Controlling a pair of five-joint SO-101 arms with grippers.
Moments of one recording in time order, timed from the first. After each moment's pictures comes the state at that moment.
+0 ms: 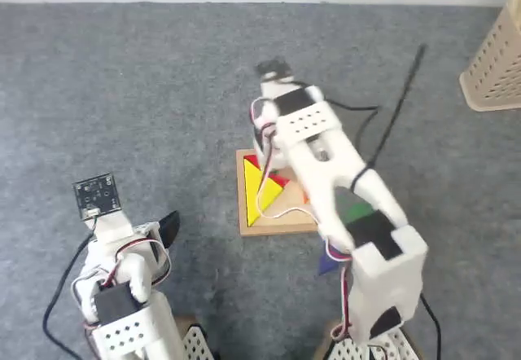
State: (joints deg) left arm -28.7 -103.8 97.3 72.6 2.2; right arm -30.7 20.5 -6.2 79.7 -11.1
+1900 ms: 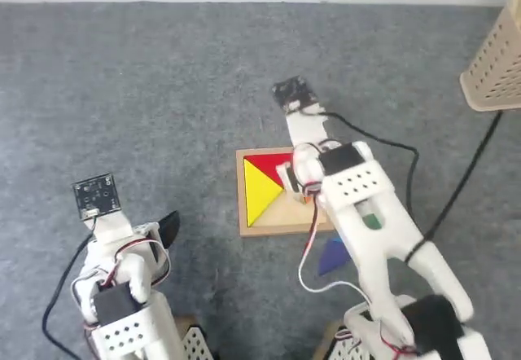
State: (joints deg) left arm -28.7 -103.8 97.3 72.6 2.2; right arm -27.4 -17.0 33.8 59.7 3.1
